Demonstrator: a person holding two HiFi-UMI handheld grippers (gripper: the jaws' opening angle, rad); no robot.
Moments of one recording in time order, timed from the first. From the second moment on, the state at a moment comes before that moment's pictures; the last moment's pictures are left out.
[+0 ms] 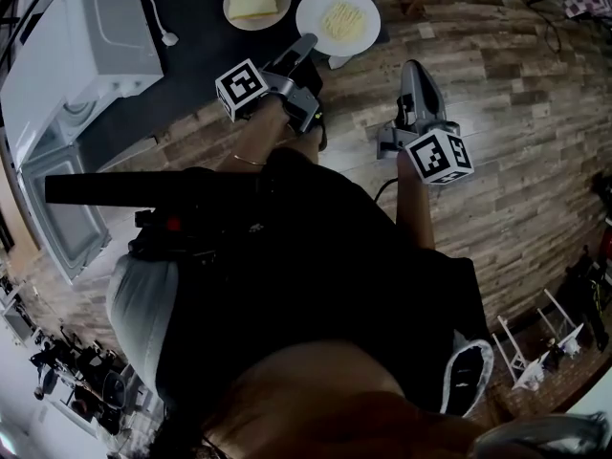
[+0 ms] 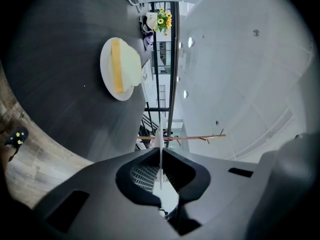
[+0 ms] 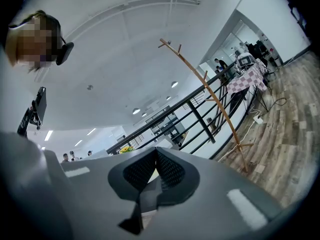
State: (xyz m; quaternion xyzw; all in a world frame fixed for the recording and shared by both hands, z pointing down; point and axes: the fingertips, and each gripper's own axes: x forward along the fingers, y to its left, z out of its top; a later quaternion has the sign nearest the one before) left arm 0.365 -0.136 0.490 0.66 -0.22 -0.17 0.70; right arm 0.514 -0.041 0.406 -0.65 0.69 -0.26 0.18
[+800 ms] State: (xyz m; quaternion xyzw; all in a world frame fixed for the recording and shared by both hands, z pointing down) left arm 0.419 -0.191 0.494 0.65 -0.25 -0.20 0.69; right arm 0.575 -0.126 0.399 -0.61 0.73 -0.26 0.17
